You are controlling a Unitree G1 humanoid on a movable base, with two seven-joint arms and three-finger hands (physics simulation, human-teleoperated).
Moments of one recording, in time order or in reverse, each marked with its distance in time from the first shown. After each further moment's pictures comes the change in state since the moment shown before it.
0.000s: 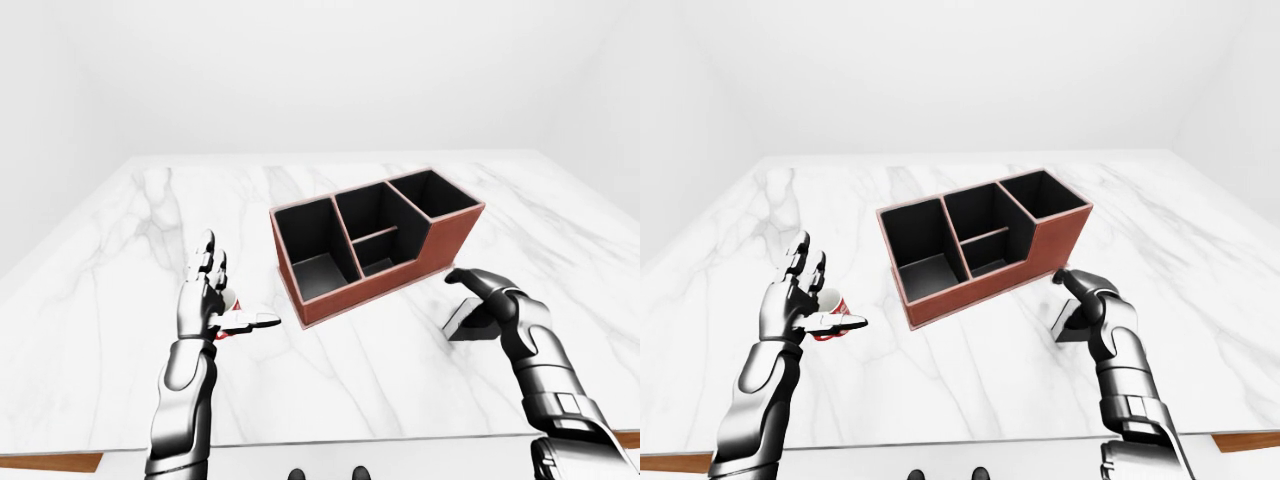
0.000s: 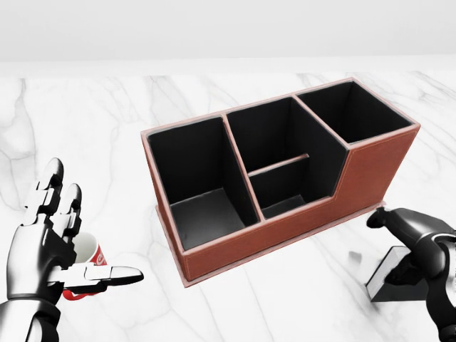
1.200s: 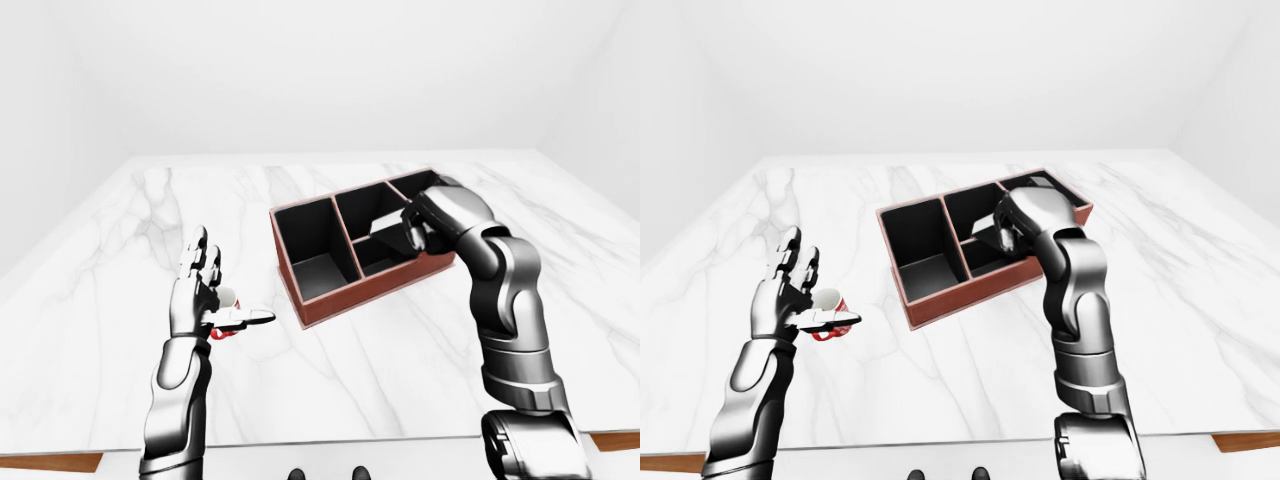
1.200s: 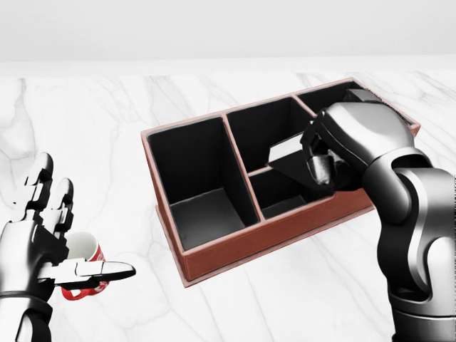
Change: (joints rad) left arm -0.011 0.013 0.026 -0.013 -0.030 0.000 -0.005; right arm -0.143 0.188 0.063 -0.652 -0.099 0.000 0.221
